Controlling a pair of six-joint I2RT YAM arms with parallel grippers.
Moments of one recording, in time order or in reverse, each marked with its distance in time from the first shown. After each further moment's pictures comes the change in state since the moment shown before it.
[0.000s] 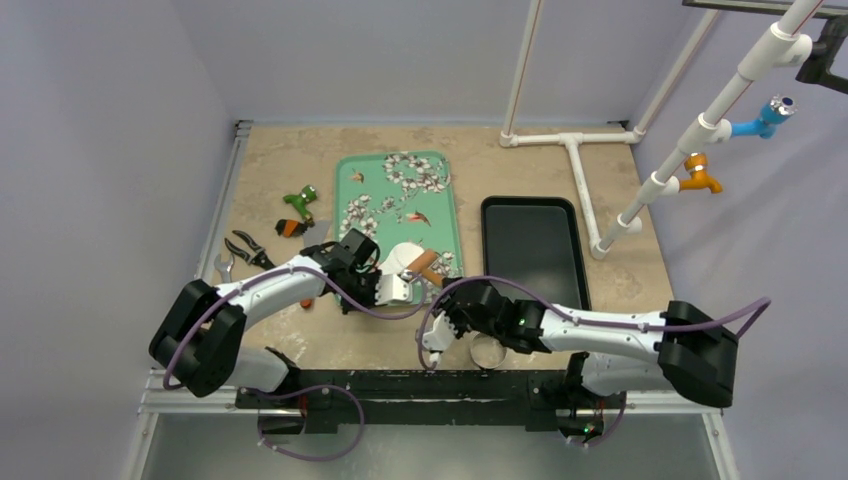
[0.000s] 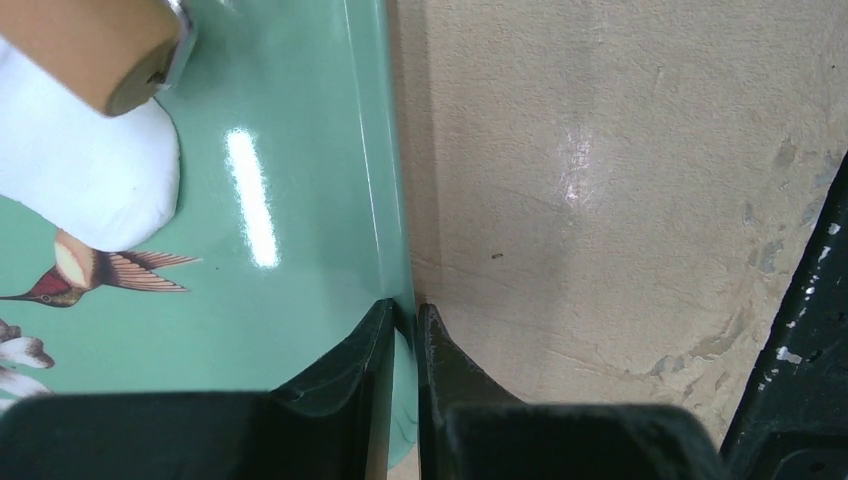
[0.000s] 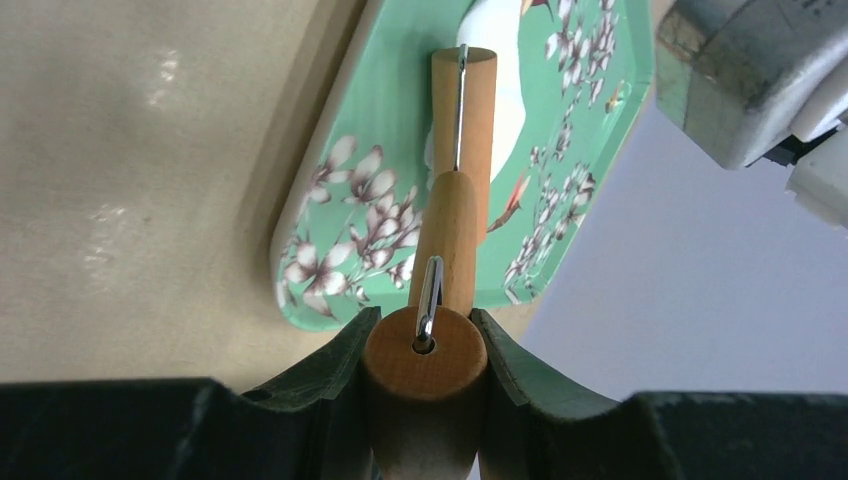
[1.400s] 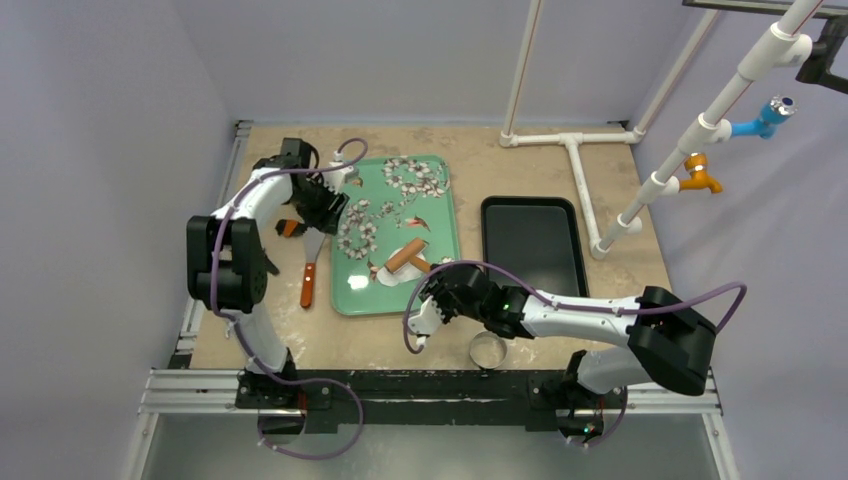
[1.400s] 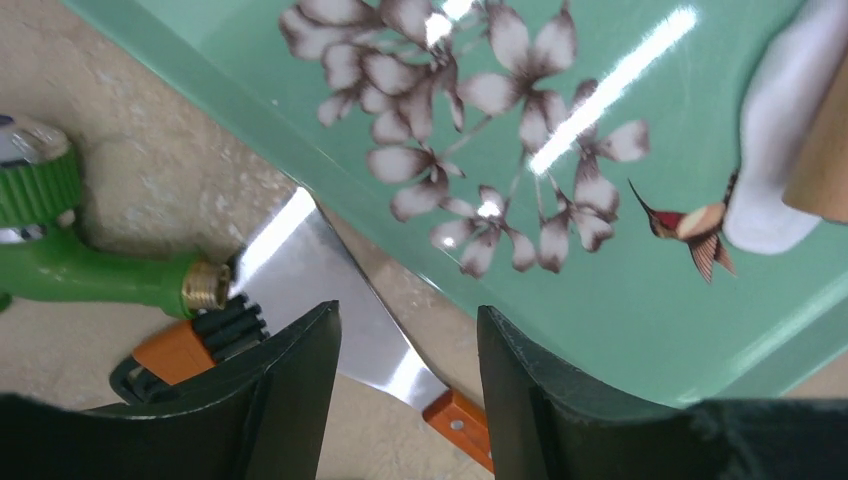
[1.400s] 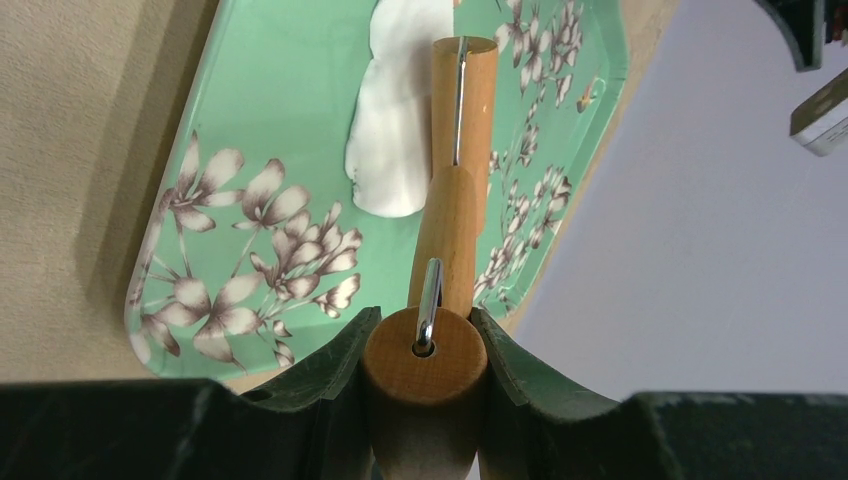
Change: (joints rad) left arm 0.552 0.403 0.612 -0.148 0.027 -0.298; right arm -0.082 0.157 0.113 0.084 -0.064 -0.031
